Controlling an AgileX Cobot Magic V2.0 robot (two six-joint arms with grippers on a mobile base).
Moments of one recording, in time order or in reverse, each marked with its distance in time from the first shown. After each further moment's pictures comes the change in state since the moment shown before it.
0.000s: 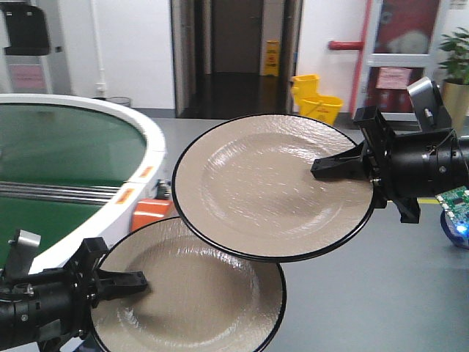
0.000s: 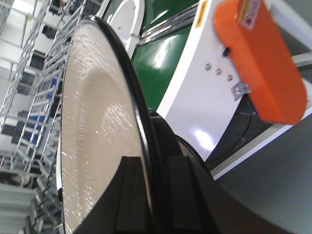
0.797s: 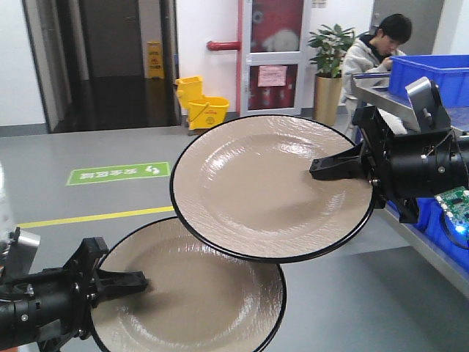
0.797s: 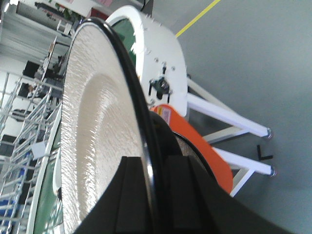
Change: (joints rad) left arm 0.000 0.000 0.000 0.000 0.000 0.000; right arm 0.000 0.000 0.000 0.000 0.002 0.000
